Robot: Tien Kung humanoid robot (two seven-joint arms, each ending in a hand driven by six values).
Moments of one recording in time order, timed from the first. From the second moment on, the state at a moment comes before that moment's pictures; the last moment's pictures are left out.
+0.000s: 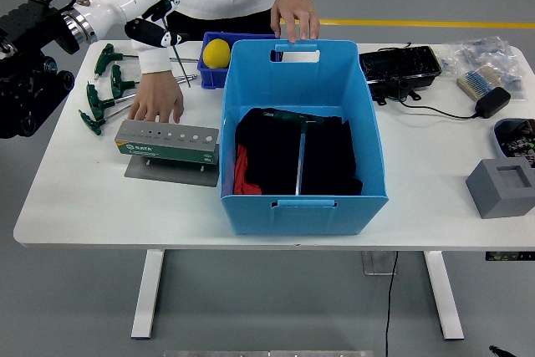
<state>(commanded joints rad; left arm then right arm) -1.09 0.37 -0.70 -0.65 1.88 0.26 -0.49 0.21 -0.21 0.51 0.23 -0.58 -0.19 -0.17</state>
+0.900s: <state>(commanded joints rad) -0.97 0.22 -0.72 -0.92 1.87 0.20 -0.43 0.21 -0.21 0.50 0.23 -0.58 -0.18 -0.17</state>
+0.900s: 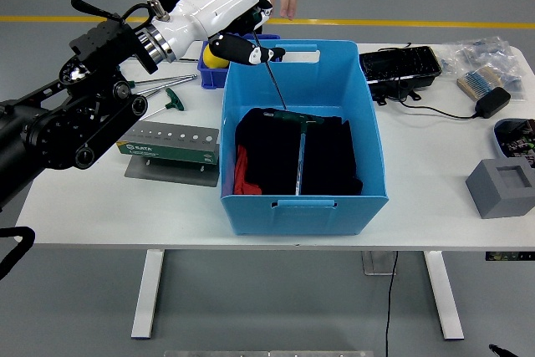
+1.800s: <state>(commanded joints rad) -0.99 0.04 -0.50 -0.76 1.72 0.14 -0.41 0.23 -0.22 0.51 0.23 -0.59 -0.18 -0.18</state>
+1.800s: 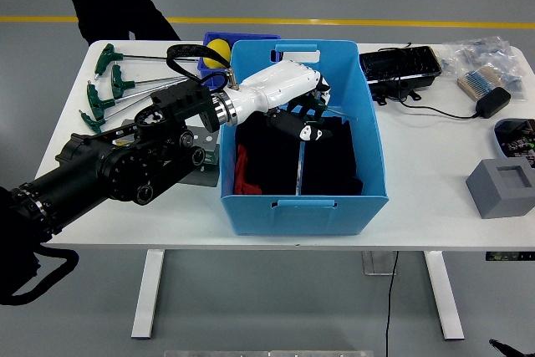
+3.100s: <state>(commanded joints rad) -0.92 0.12 -0.63 -0.80 1.77 0.11 -0.41 0.21 -0.21 0.53 0.23 -0.61 -0.18 -0.18</state>
